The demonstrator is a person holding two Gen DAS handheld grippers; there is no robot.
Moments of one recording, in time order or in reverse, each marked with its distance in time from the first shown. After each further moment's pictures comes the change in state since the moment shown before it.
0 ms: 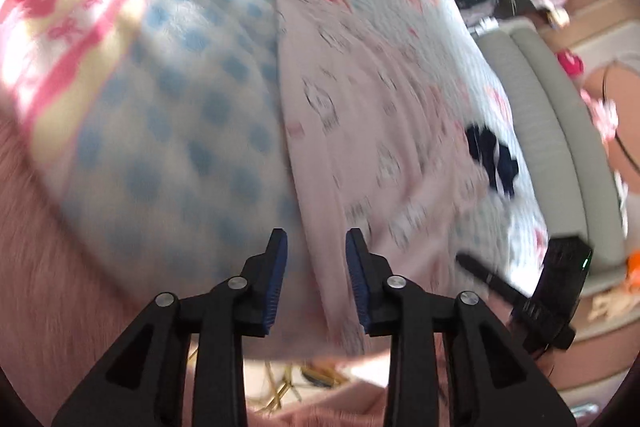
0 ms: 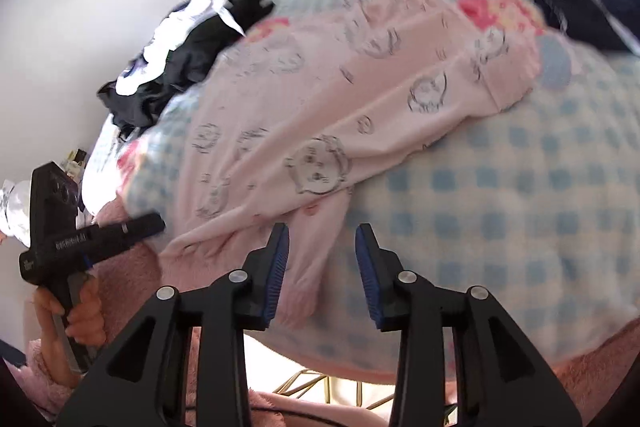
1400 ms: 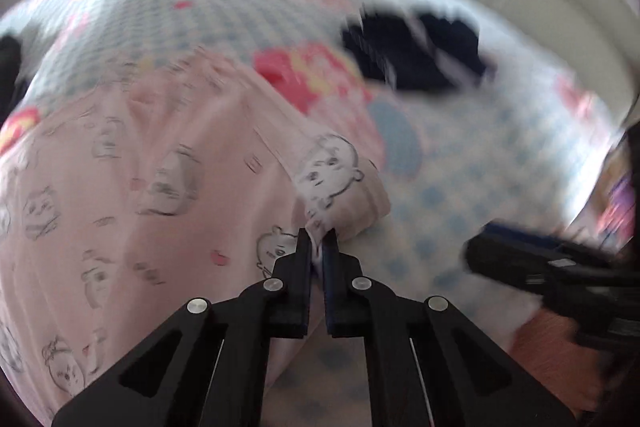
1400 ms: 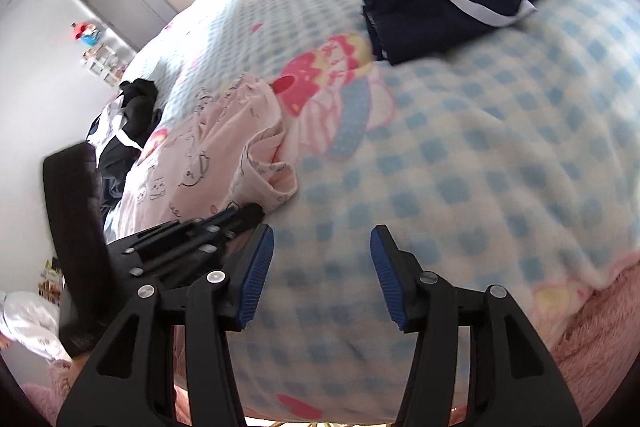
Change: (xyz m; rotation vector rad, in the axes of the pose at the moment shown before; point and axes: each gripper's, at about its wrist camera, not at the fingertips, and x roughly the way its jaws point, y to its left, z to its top) left arm 0.169 -0.264 -0.006 0.659 0.043 0.085; right arm -0.072 -0.121 0.036 0.261 -0.196 -0.150
